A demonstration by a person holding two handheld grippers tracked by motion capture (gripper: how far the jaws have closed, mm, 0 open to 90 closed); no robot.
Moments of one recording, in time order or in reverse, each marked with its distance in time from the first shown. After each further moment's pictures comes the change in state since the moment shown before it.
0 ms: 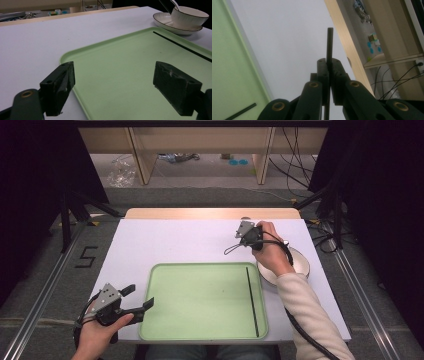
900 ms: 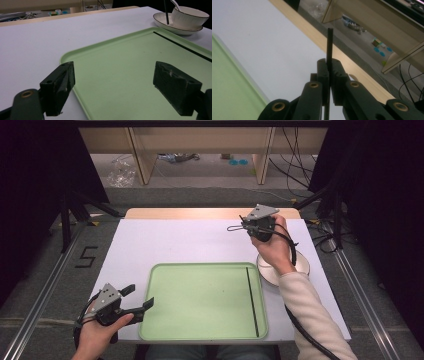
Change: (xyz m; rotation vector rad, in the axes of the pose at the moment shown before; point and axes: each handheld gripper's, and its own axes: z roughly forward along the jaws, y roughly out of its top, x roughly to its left) left arm 0.000 0.000 0.000 0.000 0.003 0.001; right arm -0.020 0.004 -0.034 -0.253 0.016 0.417
